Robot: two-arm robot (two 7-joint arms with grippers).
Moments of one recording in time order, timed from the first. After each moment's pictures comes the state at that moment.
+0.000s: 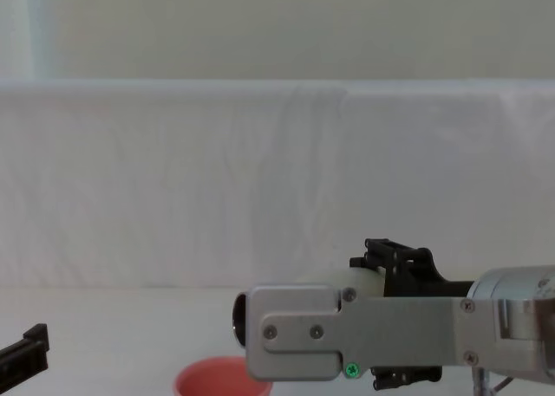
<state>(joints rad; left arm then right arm) 0.27 0.24 0.04 -1.85 -0.25 -0.02 -0.02 0.29 0.34 -0.66 -1.73 -1.07 0.30 0.43</state>
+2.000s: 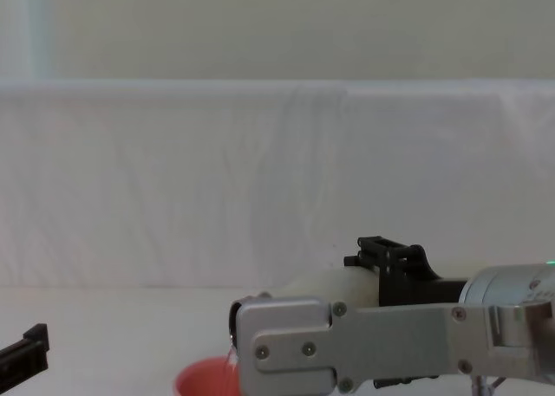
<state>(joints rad) 0.27 0.24 0.04 -1.85 -0.25 -0.02 -0.02 0.31 0.35 -0.68 -1.74 -1.12 0.30 0.45</state>
